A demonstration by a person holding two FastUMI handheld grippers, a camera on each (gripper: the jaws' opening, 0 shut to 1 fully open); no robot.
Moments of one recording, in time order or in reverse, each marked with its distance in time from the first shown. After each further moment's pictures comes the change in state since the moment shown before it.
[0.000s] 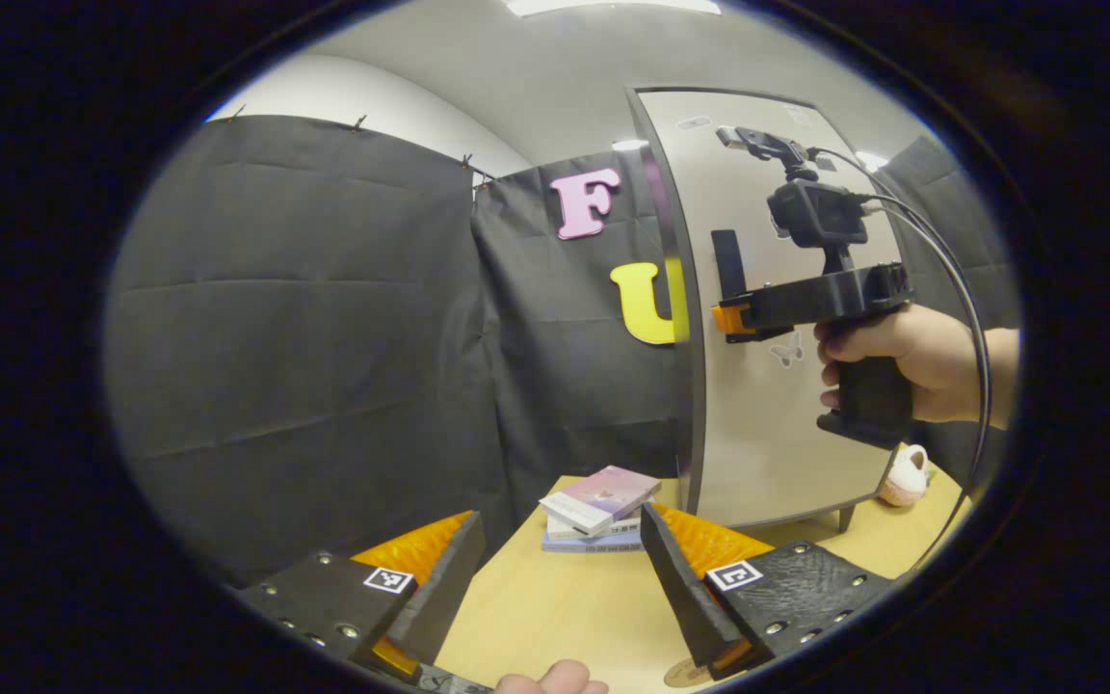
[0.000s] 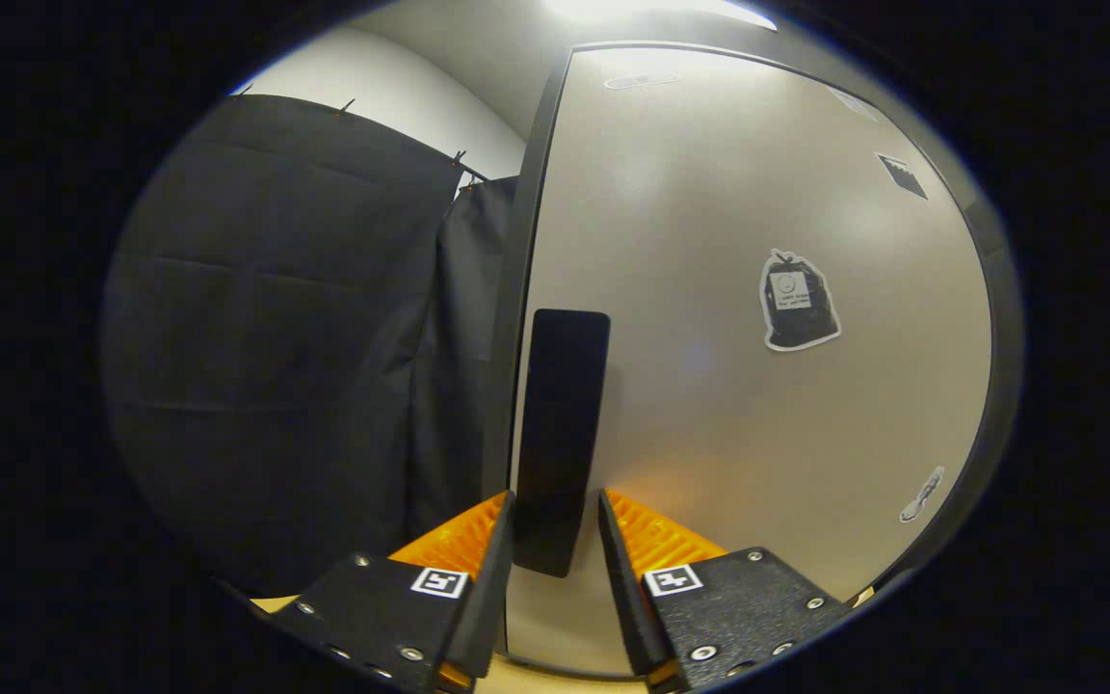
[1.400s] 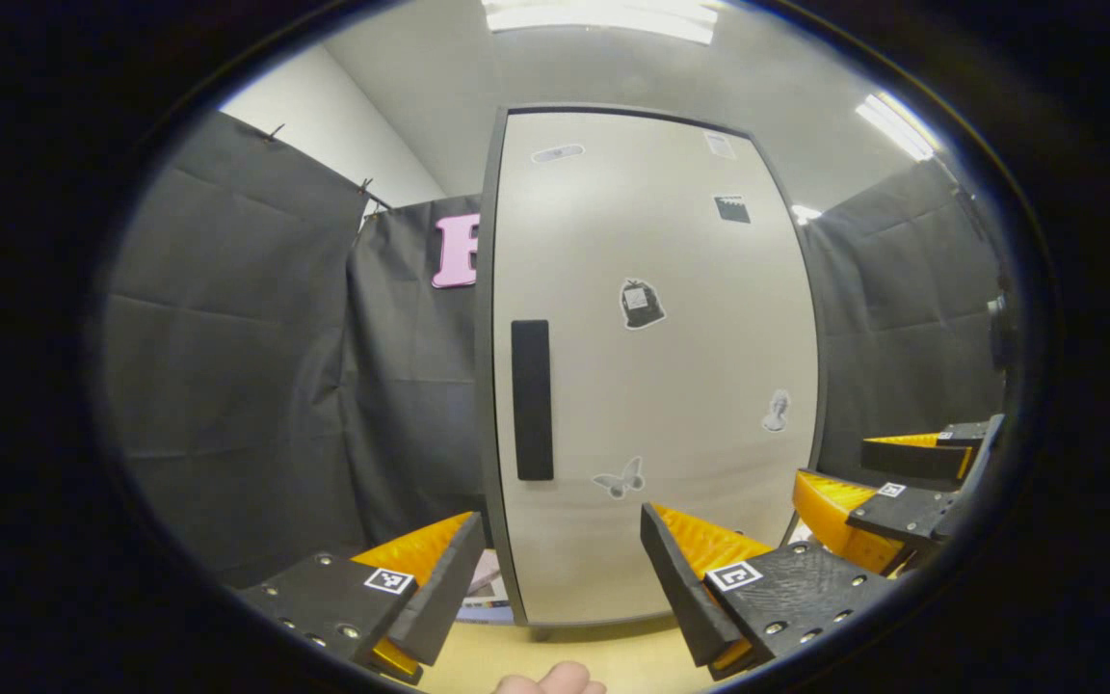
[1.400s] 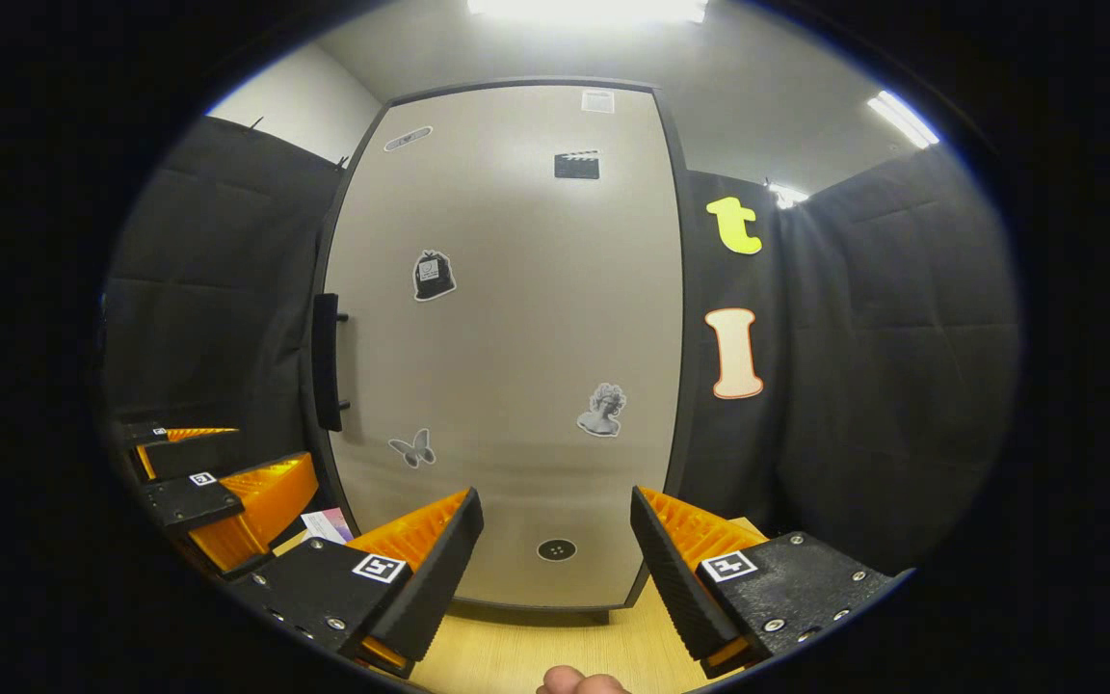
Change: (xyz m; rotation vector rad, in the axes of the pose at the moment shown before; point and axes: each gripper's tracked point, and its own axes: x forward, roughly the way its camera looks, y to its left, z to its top) left arm 0.067 -0.193 0.119 -0.064 -0.162 -0.327; right arm -0.182 -0.168 -0.050 0.102 0.046 -0.357
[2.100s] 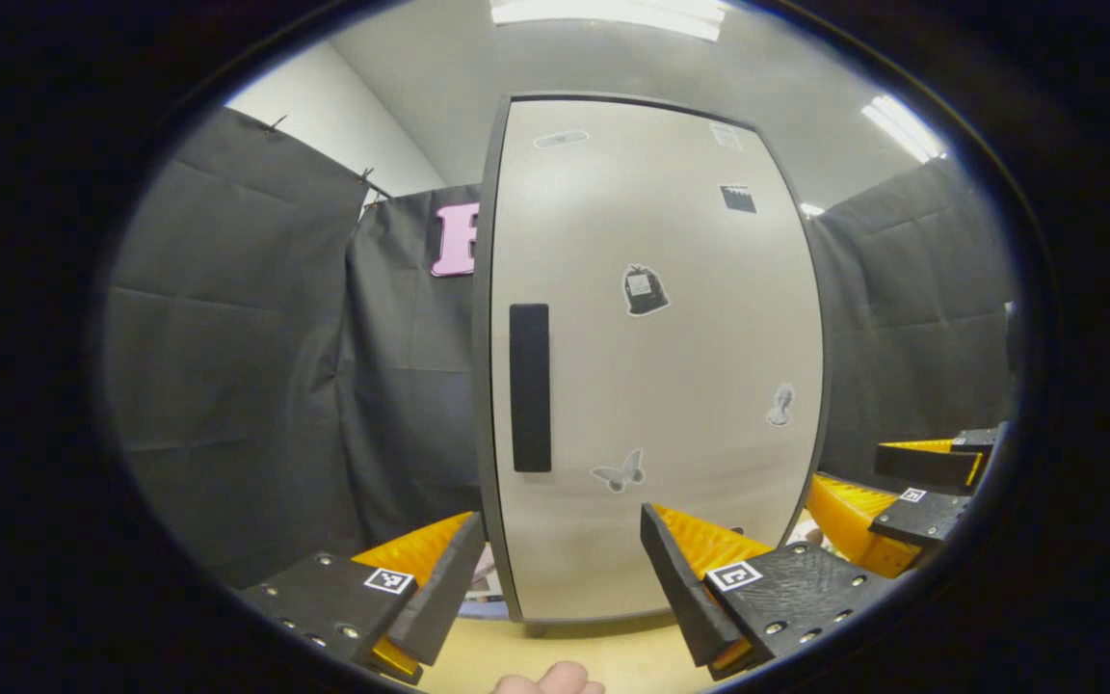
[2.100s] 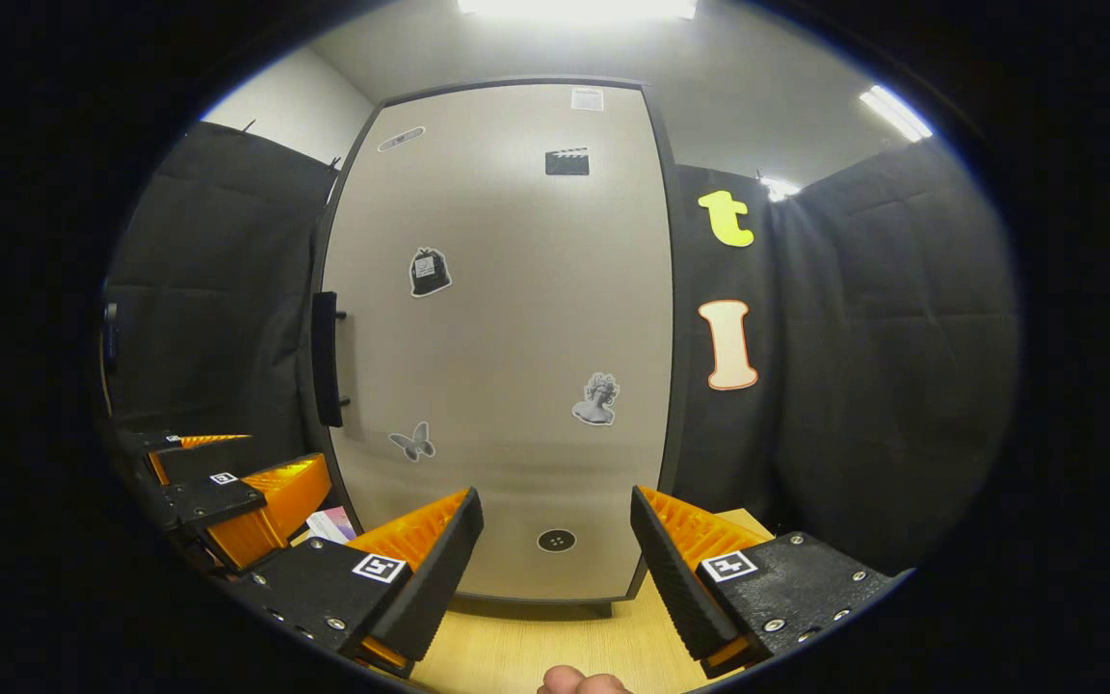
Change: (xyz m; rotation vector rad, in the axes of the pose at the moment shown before) left arm 0.014 -0.007 -0.003 -0.011 0.022 -0.007; right arm -0.016 -0.007 -0.011 0.030 0.017 -0.022
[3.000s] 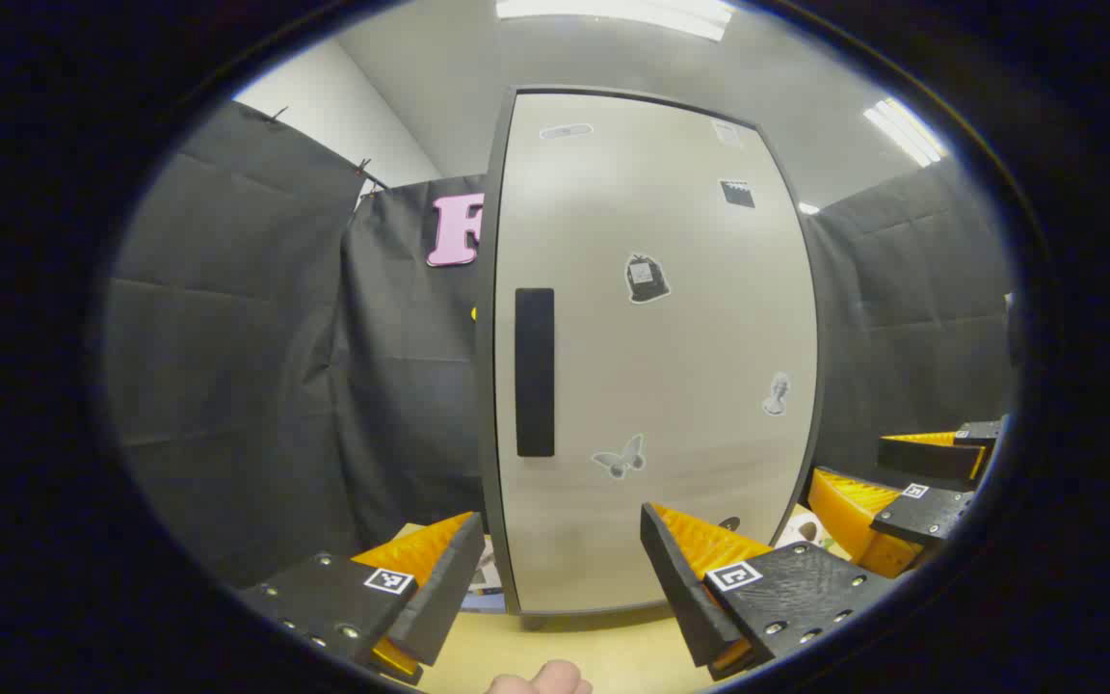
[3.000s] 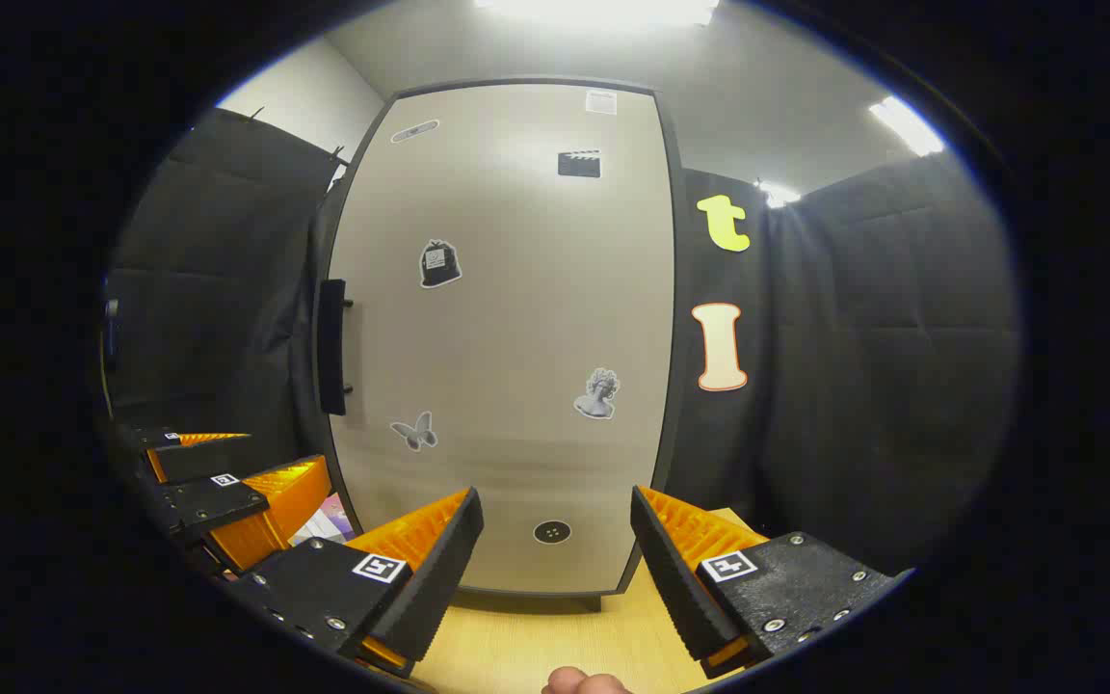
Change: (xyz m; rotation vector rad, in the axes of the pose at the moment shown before) left arm -0.001 0.006 -0.012 -0.010 0.028 -0.021; right arm -0.008 0.004 -0.001 -0.029 0.004 -0.031
